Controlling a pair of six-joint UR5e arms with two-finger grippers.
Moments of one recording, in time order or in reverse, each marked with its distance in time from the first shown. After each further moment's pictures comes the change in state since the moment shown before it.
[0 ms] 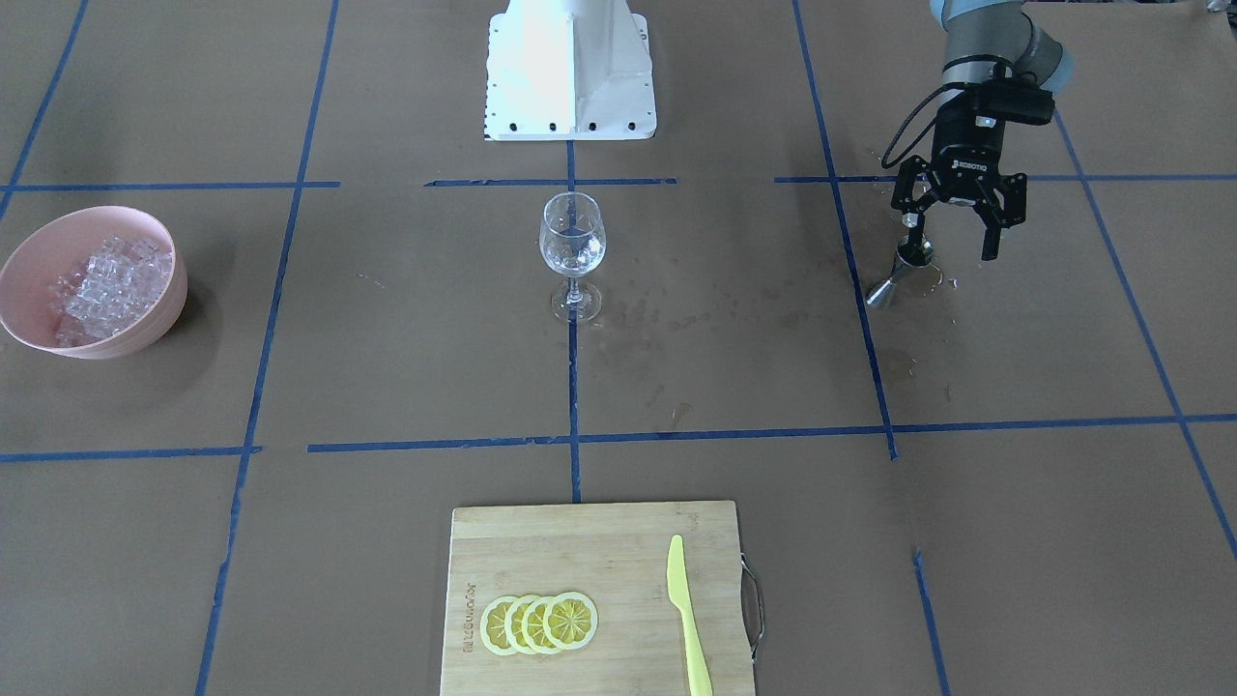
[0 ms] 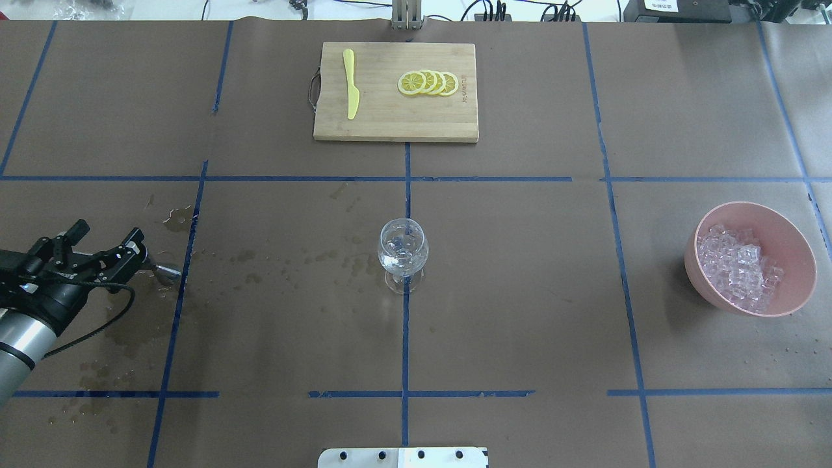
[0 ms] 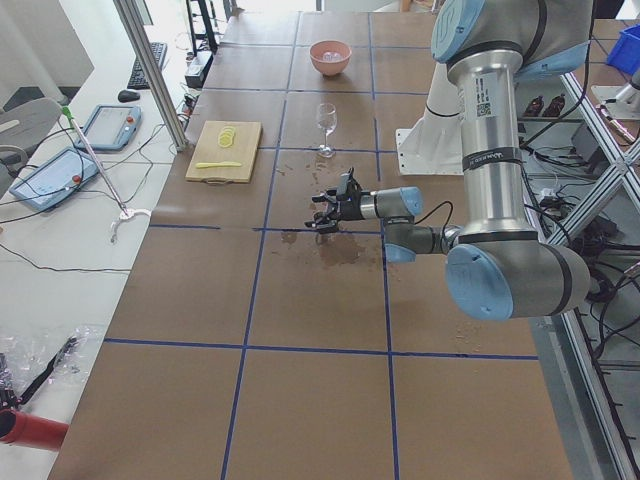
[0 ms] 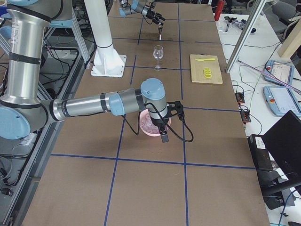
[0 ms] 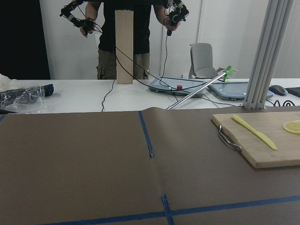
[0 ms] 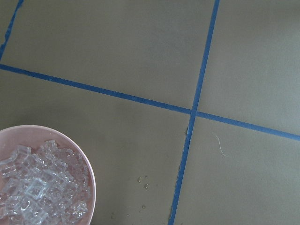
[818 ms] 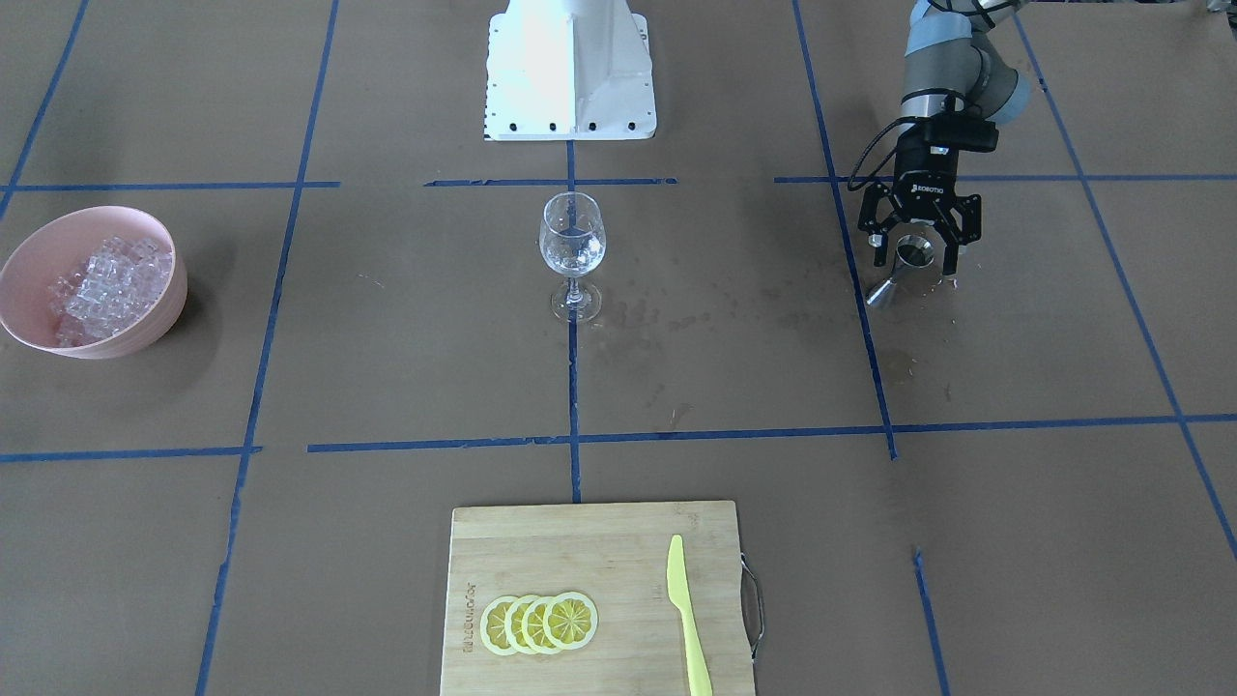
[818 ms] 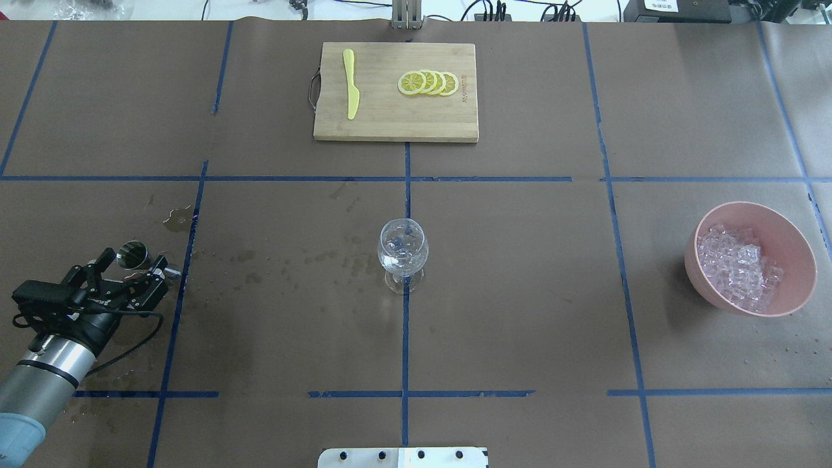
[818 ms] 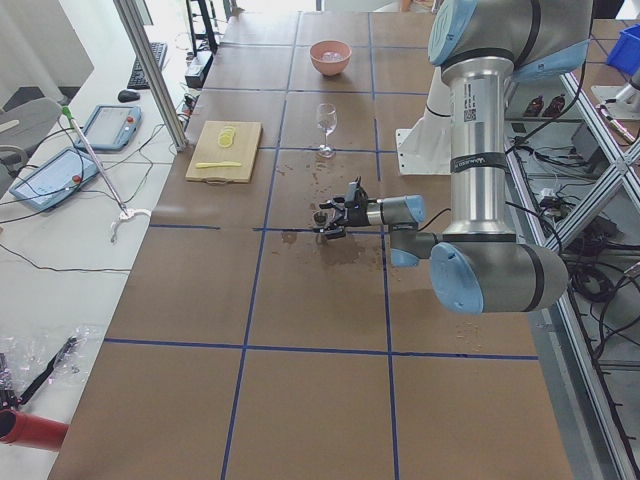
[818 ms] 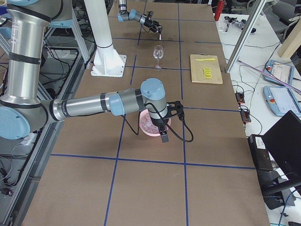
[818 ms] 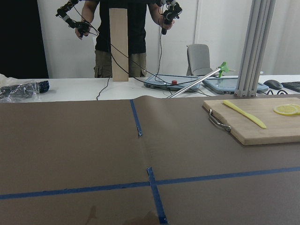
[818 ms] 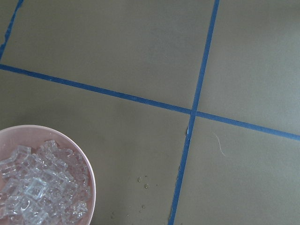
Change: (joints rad) left arm 0.076 -0.080 0.177 -0.007 0.080 -0.060; right arm 0.000 -0.001 0.000 0.000 0.000 0.000
